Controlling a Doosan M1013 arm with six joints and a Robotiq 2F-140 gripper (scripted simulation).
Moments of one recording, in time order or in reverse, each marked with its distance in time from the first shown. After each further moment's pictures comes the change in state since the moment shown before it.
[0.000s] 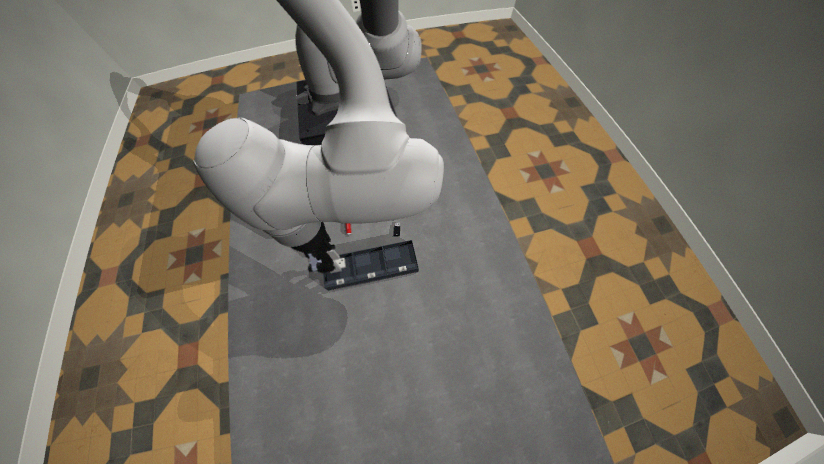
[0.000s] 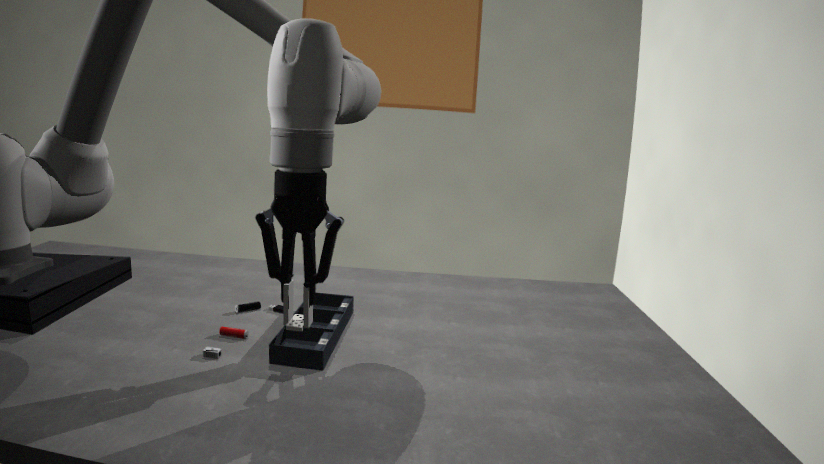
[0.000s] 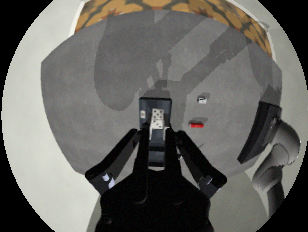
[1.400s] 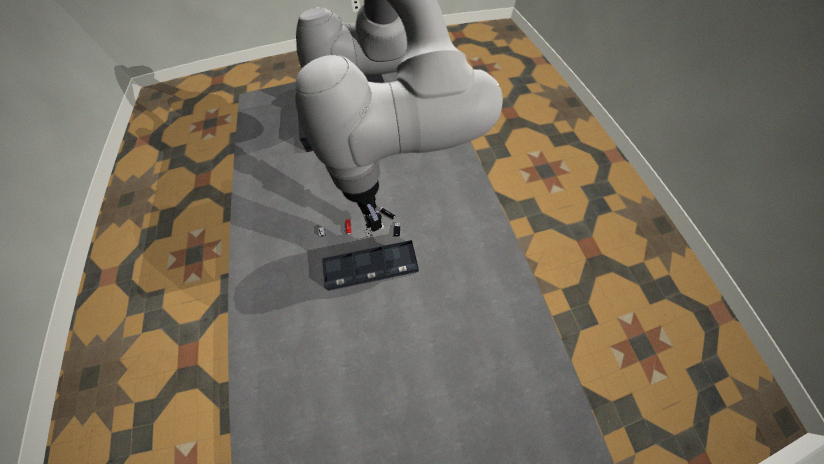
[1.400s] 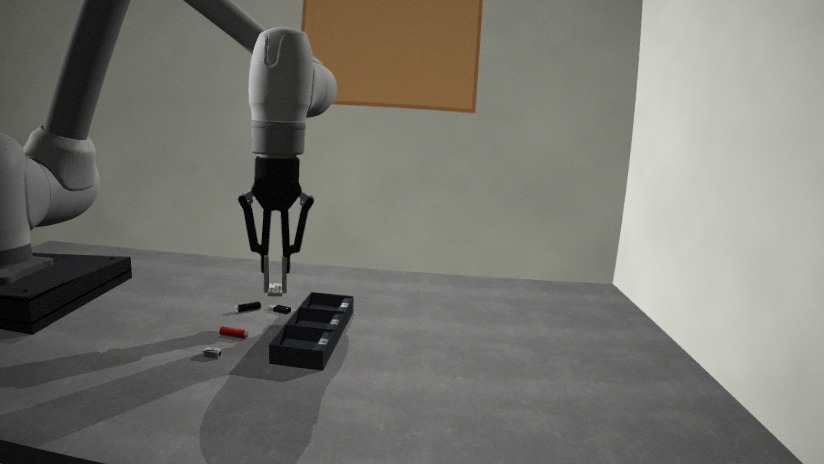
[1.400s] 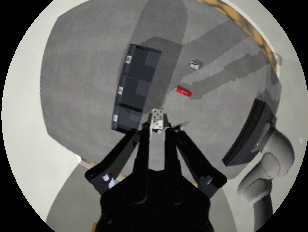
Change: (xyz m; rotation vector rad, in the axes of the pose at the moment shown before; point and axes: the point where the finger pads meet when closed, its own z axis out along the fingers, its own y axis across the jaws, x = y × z) arm -0.116 0.075 -0.007 0.000 0.000 -0.278
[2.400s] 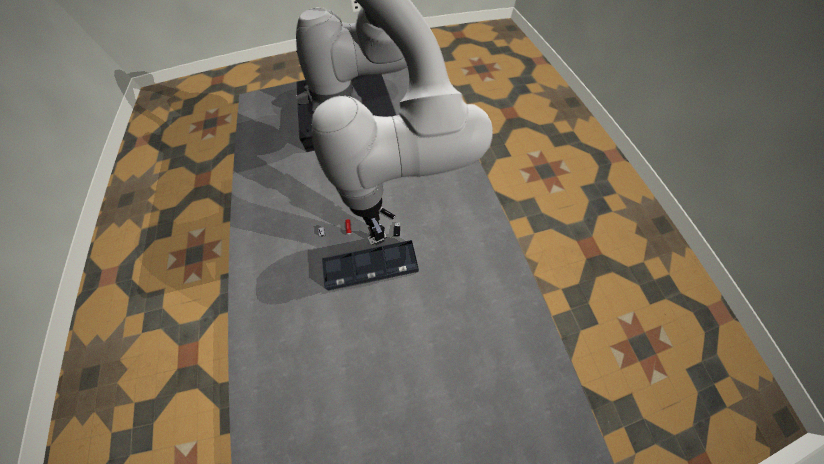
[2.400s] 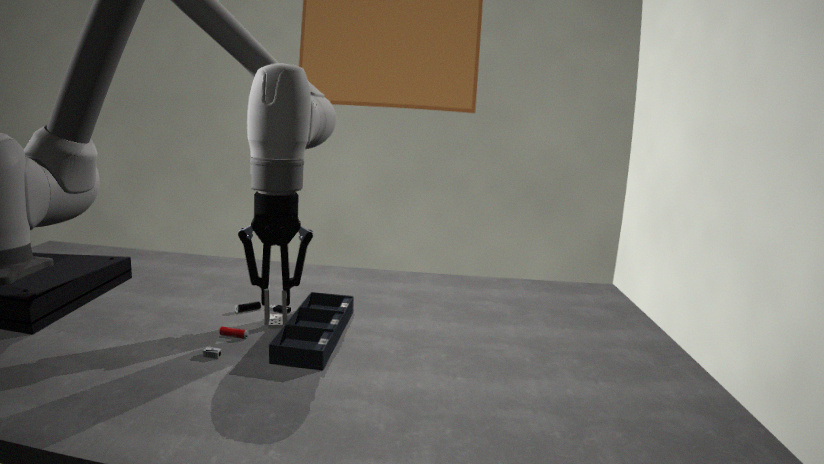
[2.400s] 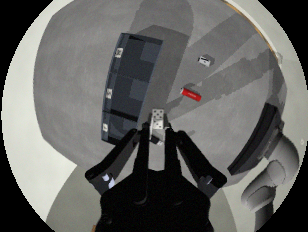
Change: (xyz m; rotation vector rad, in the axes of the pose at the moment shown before) arm 0.000 0.000 0.060 0.000 0.000 0.000
